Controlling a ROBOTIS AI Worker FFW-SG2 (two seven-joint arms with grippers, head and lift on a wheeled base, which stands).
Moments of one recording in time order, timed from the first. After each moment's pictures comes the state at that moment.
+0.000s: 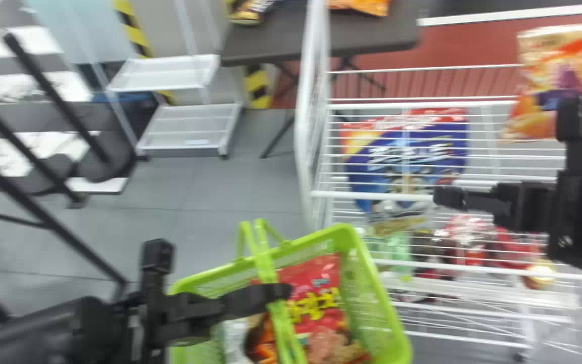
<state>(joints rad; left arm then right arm) 0.22 0.23 0.31 -1.69 0.46 1.37 -1.57 0.01 -0.03 -0.03 -2.15 -0.26 1.29 0.11</state>
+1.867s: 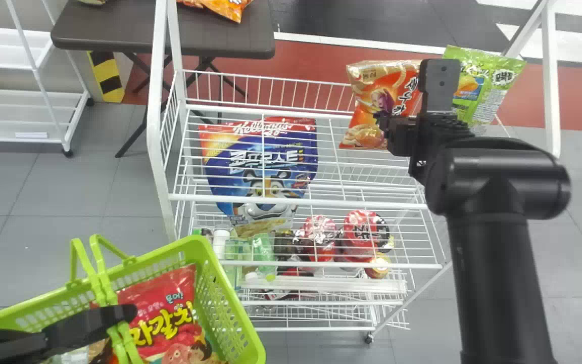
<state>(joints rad) 0.25 0.23 0.33 -1.69 0.46 1.37 -1.57 -0.23 -0.03 -0.07 -1.77 0.09 0.94 0.13</state>
